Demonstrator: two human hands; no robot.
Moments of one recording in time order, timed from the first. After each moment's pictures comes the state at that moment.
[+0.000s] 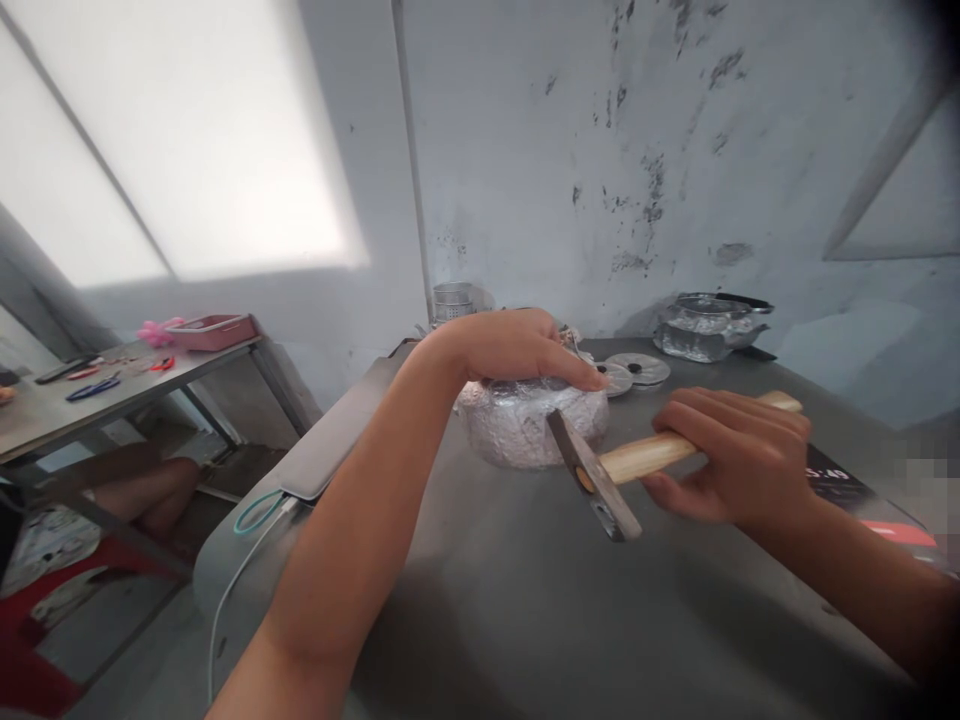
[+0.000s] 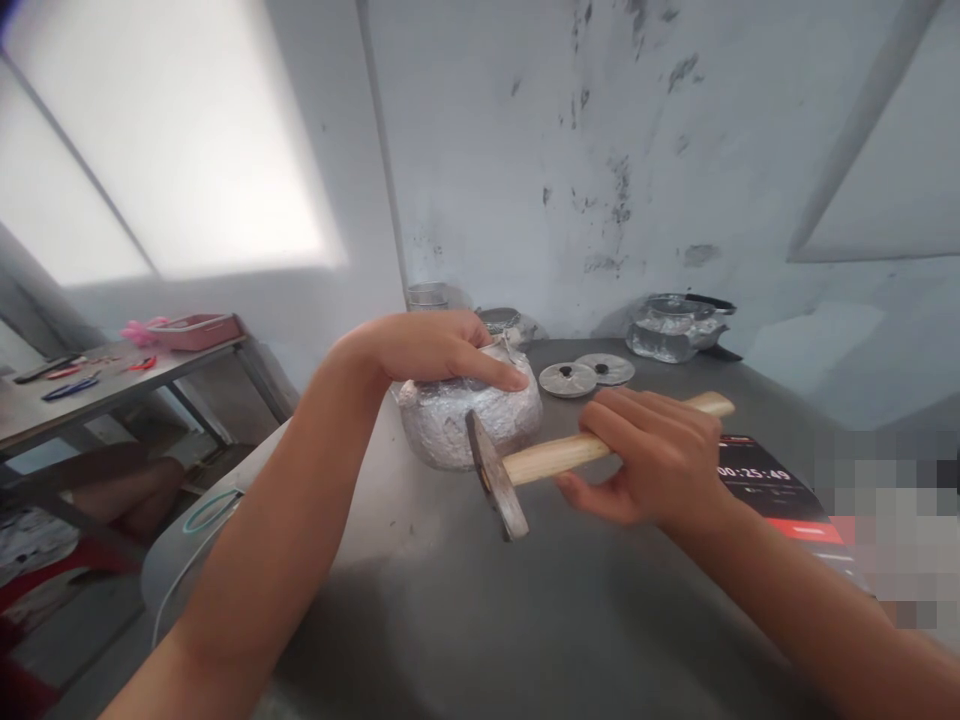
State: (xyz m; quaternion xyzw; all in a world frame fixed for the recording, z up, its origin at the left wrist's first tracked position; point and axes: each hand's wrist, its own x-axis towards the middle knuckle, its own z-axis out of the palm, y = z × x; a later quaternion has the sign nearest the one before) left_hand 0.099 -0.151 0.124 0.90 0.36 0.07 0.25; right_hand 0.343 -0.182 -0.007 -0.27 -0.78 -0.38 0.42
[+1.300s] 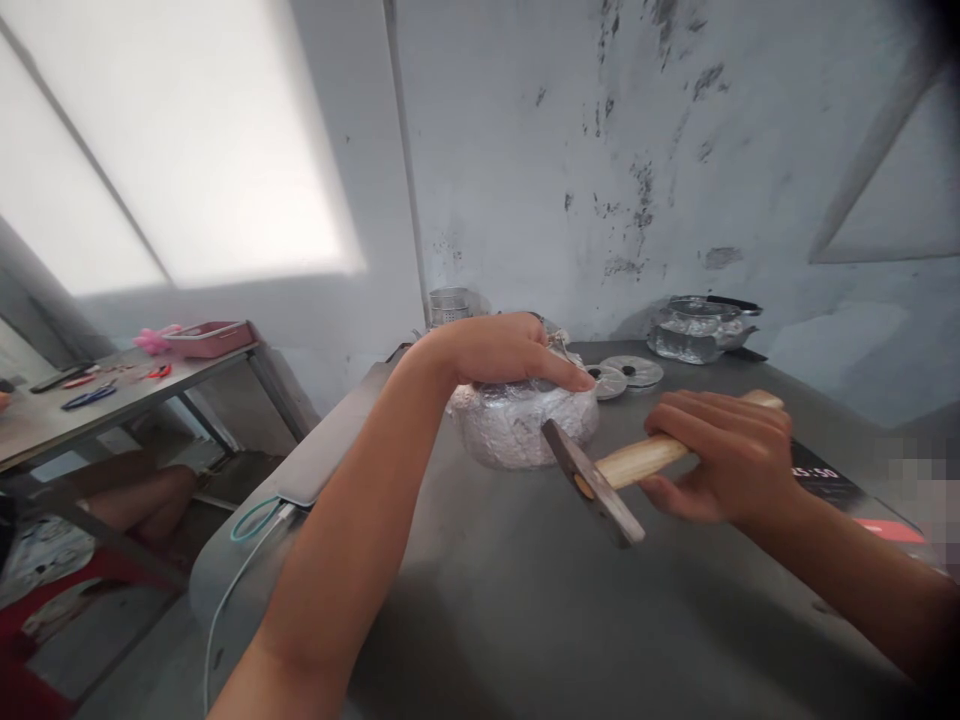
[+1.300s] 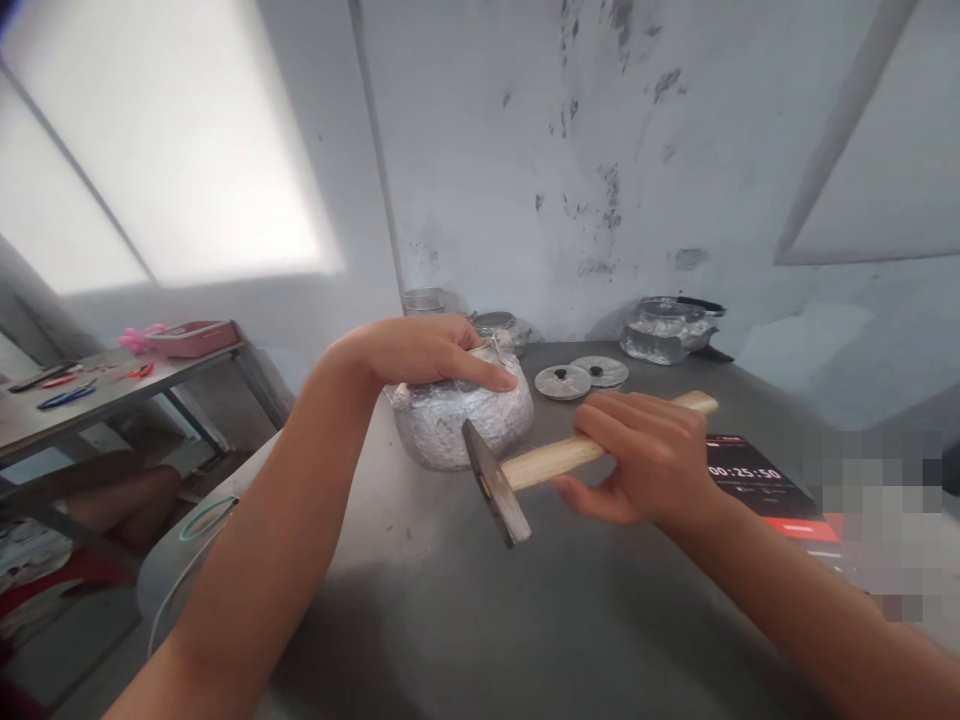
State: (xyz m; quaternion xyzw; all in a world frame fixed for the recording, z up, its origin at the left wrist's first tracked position) left_hand 0.096 -0.151 0.125 0.89 0.37 0.07 0.26; right_hand 0.347 -0.180 -0.005 -0.25 -0.80 -0.36 0.41
